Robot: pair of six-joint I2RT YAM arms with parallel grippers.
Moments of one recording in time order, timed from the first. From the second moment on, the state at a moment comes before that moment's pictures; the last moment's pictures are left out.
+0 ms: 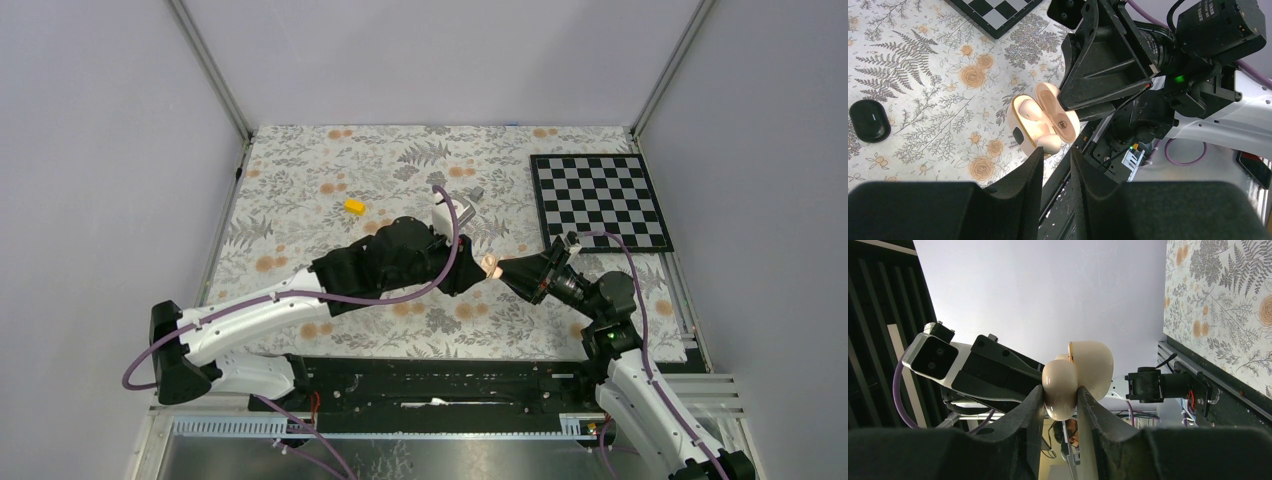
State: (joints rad) left arm -1.13 1.24 1.17 -0.29 0.02 -0.45; right arm 0.28 0.56 0.20 0.48 -0.72 1.80
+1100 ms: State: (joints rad) left arm -1.13 1.29 1.21 -0.31 -0.06 -0.39; right arm 0.28 0.53 0.20 0.45 -0.72 1.80
